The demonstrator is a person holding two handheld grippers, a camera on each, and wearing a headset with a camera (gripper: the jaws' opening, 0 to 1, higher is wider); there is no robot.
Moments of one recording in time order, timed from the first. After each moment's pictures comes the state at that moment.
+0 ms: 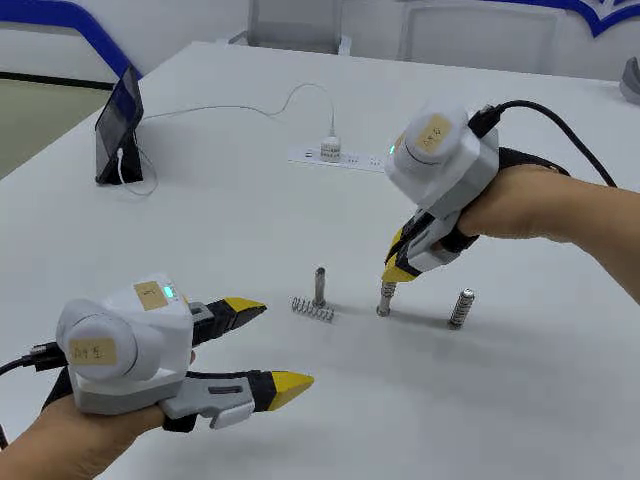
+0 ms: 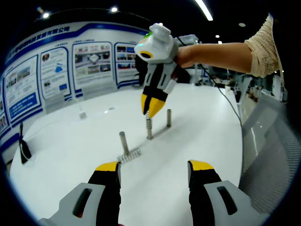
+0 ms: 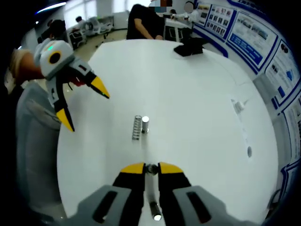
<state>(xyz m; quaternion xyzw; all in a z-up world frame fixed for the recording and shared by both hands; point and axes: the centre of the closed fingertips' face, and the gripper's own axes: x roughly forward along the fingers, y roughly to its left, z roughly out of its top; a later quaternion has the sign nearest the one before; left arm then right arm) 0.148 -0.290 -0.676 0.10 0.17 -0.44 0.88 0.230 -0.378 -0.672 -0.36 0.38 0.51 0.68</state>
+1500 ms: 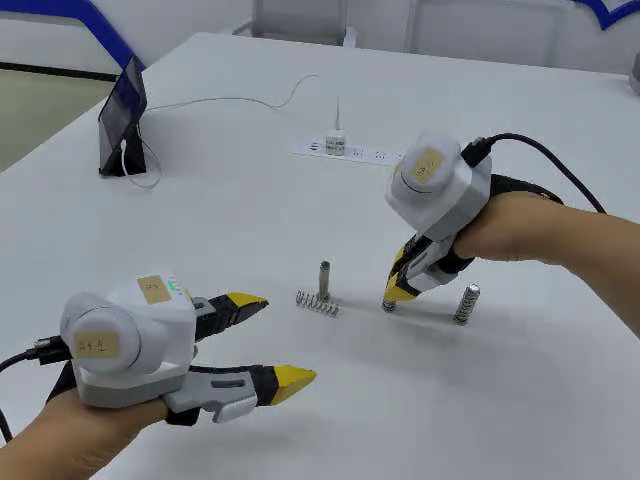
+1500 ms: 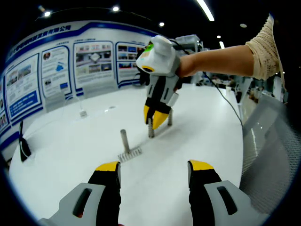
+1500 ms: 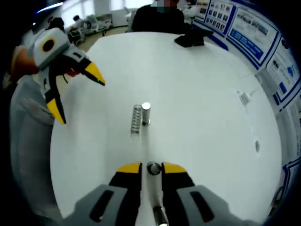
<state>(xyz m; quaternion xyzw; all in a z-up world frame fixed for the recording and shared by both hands) 0.149 -0.288 -0.681 0.09 0.17 -0.44 0.88 0.228 -0.381 -0.705 -0.36 0.40 0.51 0.68</state>
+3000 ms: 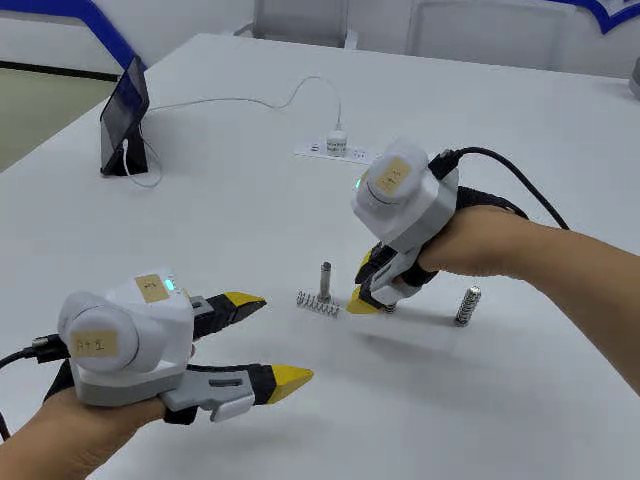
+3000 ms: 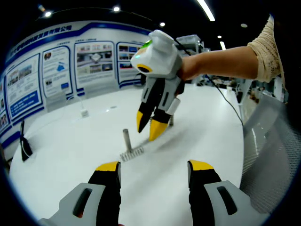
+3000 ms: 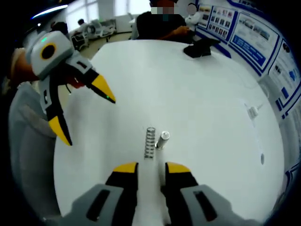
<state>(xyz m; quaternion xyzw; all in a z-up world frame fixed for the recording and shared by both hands) 0.152 -0.282 -0.680 0.09 0.17 -0.43 0.88 0.223 -0.334 -0.709 -0.34 0.37 0.53 0.68</state>
